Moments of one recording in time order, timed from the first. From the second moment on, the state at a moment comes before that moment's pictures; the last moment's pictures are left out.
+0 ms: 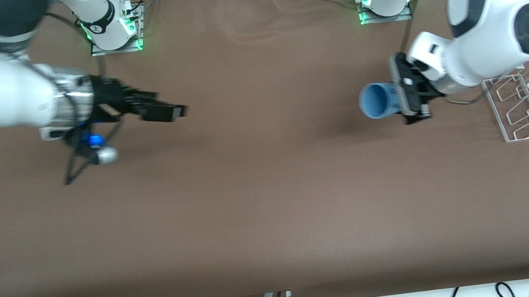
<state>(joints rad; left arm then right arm) -0.02 0.16 -0.13 -1.79 -0.13 1.79 1.28 0.47 0.36 -0.29 -1.20 0.67 1.41 0.70</state>
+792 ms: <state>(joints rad) 0.10 0.17 -0.07 -1.88 0.78 1.73 1.28 0.47 0.14 -0.32 -1.49 0.08 1.51 0.19</state>
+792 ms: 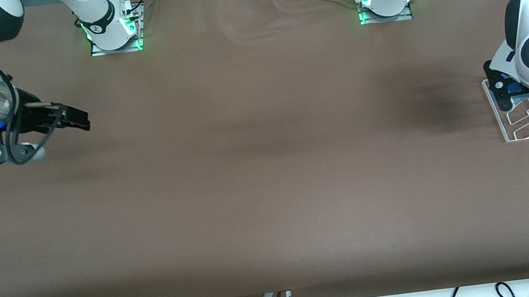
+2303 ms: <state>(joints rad) 0.19 0.08 0.07 -2.35 1.78 2.12 0.96 0.19 0.11 -0.06 -1.49 0.02 1.54 0.13</state>
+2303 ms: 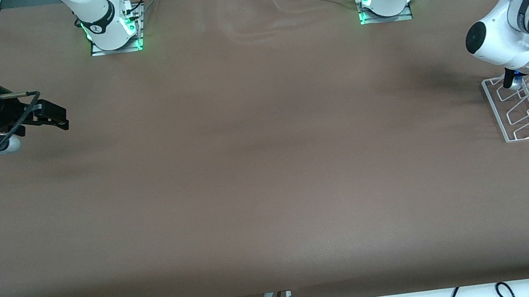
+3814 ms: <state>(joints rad) 0.18 0.15 0.12 -2.34 1.93 2.19 0.72 0.18 0.11 -0.13 -1.49 0.02 1.54 0.12</state>
